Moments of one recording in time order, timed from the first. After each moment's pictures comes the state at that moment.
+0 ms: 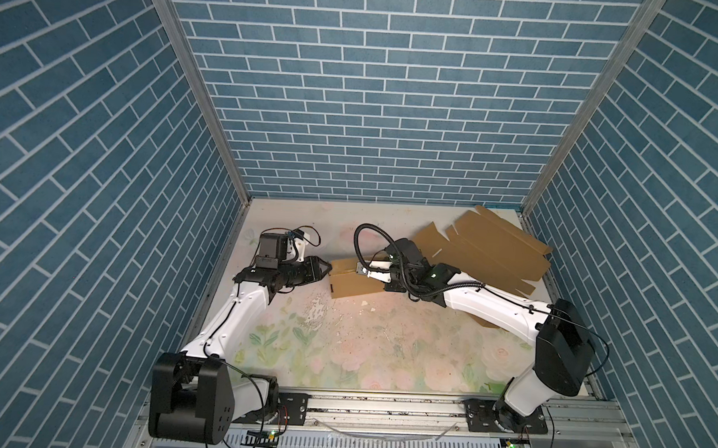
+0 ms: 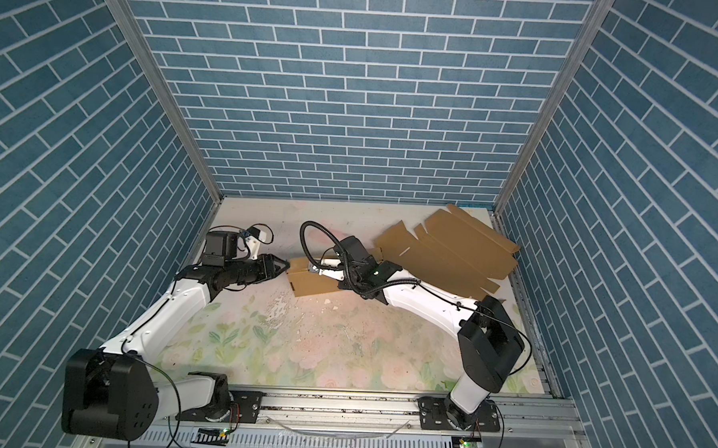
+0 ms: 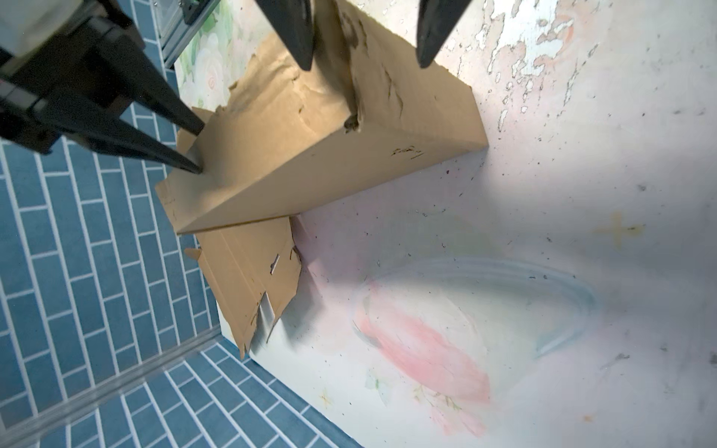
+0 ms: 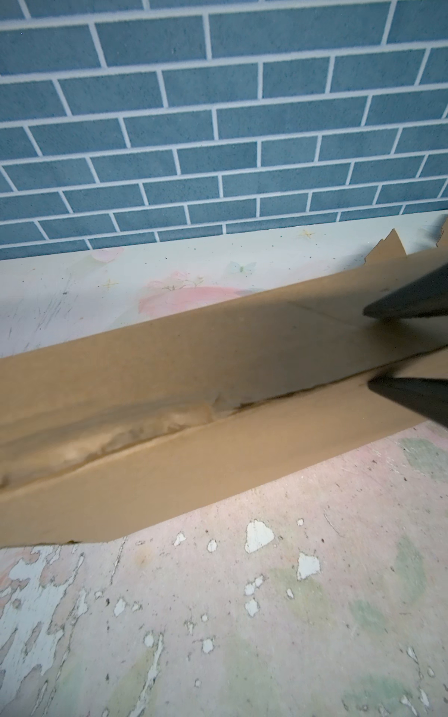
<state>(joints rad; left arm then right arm) -0.08 1.24 0.82 -0.38 0.60 -0.42 0.92 1.65 1.24 -0.33 0.19 -0.83</state>
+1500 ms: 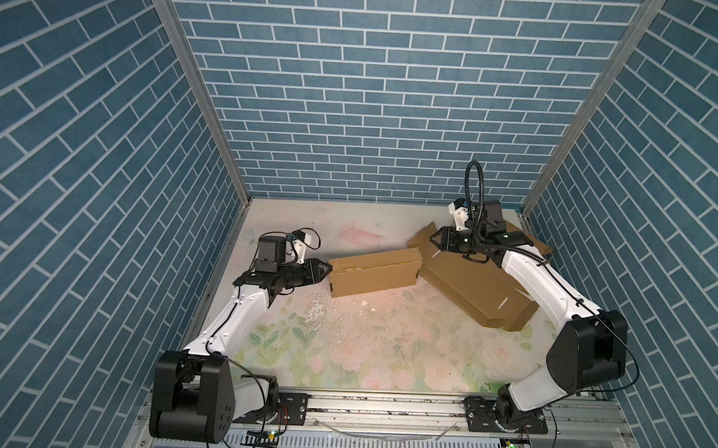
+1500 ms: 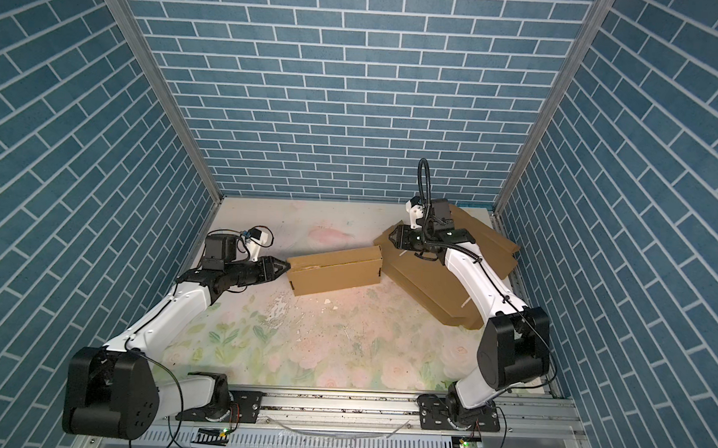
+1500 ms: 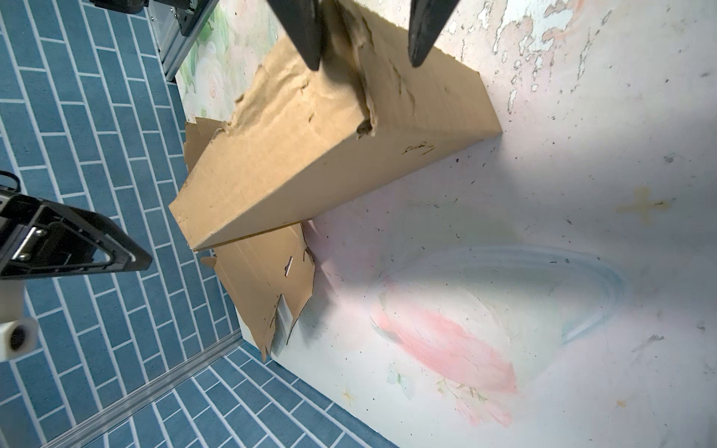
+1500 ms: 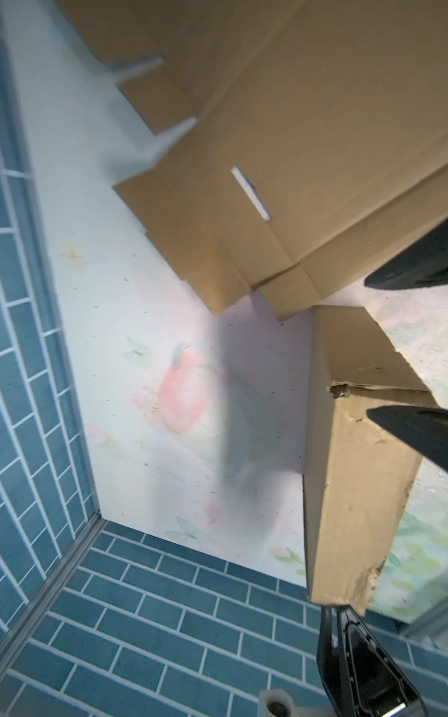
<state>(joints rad) -0.07 1.24 0.79 -0.31 0.64 -0.37 0.34 1.58 1.35 -0.57 -0.41 0.33</state>
